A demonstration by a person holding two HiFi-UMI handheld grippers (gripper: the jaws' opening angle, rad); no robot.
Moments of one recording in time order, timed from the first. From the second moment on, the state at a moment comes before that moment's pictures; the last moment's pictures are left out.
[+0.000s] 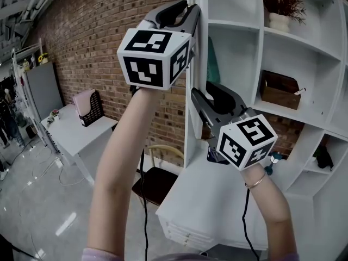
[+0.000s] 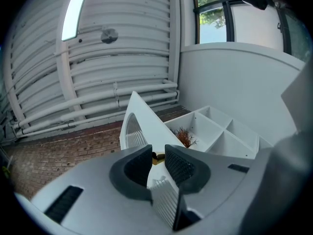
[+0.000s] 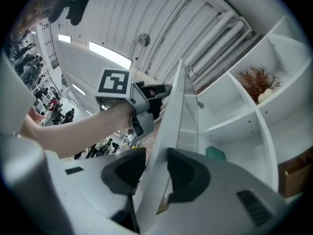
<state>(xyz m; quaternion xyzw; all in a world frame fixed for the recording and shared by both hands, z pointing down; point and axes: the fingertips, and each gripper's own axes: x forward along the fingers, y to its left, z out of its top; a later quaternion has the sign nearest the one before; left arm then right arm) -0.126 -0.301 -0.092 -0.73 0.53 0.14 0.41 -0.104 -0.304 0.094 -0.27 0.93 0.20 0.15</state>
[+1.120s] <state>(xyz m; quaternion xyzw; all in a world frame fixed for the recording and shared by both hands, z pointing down) -0.225 -0.287 -0.091 -0.70 0.59 0.15 0.38 -0.197 -0.285 0.096 -0.22 0.93 0.24 0.16</state>
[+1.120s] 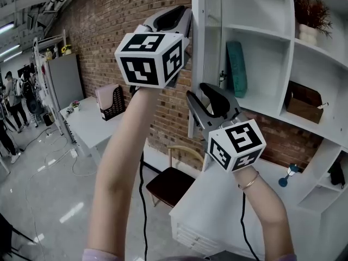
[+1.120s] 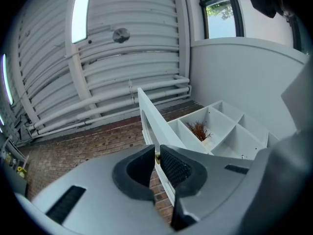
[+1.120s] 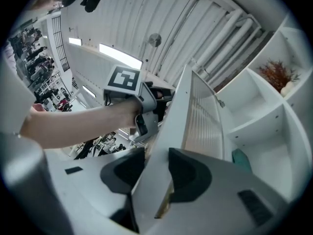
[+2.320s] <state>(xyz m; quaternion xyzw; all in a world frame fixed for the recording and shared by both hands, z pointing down) -0.298 -0.276 0.002 -0.70 0.63 0.13 0.33 -0.225 -0.280 0.120 -0.19 0.95 0.19 0.17</state>
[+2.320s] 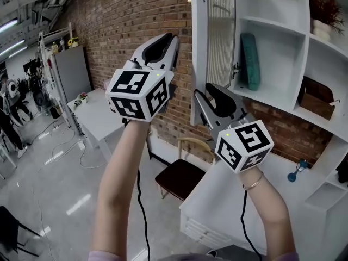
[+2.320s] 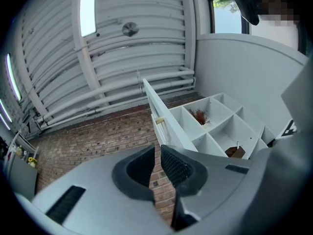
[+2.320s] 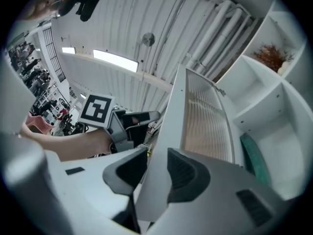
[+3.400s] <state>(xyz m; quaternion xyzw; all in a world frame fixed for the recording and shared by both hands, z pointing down) -0.271 -0.276 0.279 -0.71 0.69 0.08 0.10 -0.122 -0.297 0.285 -0.25 0.96 0.03 0.09</state>
